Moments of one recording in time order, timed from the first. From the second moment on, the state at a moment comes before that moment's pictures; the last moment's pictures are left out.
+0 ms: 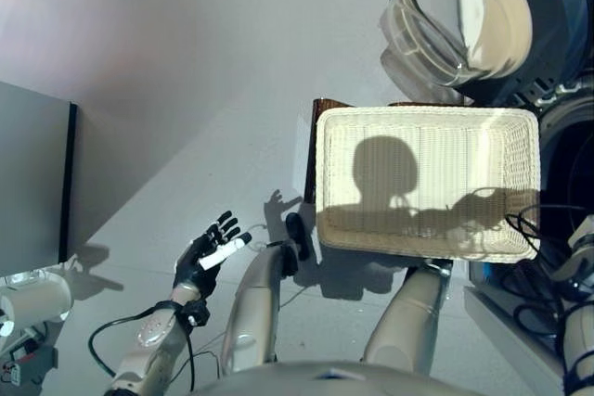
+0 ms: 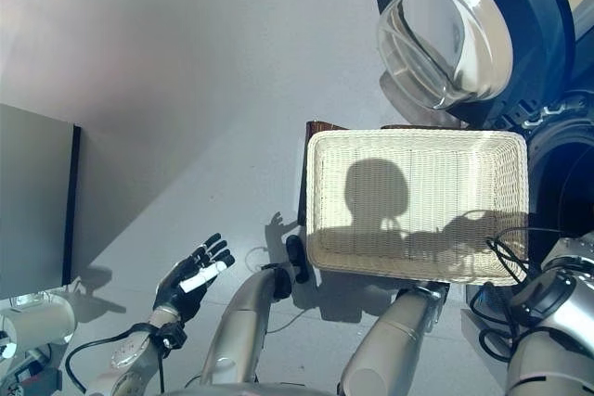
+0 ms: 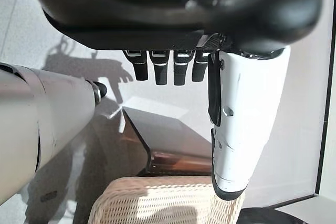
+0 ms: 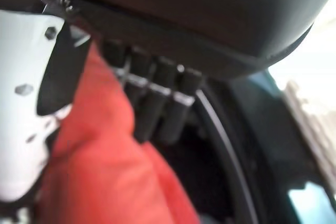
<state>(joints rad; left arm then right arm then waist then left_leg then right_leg) 0.25 0.44 -0.33 0.26 -0.78 -0.17 -0.03 -0.74 -0.85 -0.79 1.41 1.33 -0.43 -0.63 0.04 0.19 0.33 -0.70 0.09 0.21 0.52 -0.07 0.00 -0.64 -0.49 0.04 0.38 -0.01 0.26</state>
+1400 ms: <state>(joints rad) 0.30 0.37 -0.15 0.34 -0.75 -0.18 -0.02 -0.32 -0.19 -0.27 1.32 0.91 -0.26 -0.37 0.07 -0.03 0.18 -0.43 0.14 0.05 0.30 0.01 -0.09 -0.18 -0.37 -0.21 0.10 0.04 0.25</state>
